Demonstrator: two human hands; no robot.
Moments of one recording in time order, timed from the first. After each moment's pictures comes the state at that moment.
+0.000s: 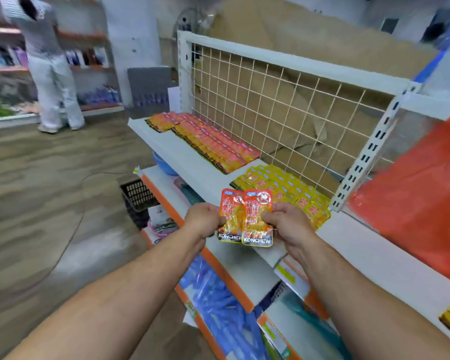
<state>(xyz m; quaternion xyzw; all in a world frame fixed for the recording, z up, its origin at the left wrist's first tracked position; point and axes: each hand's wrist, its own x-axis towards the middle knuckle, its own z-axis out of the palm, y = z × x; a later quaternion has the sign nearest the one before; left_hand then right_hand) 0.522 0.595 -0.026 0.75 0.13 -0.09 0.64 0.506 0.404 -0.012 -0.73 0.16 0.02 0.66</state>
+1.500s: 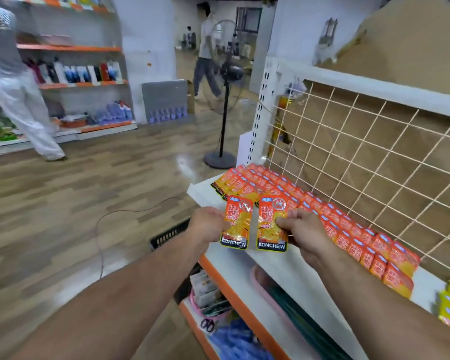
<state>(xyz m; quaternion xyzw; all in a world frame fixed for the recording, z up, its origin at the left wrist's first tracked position) 0.965 0.925 -0.035 0.76 0.11 -0.11 0.63 0.938 0.714 -0.018 -0.72 0.17 0.00 0.67</state>
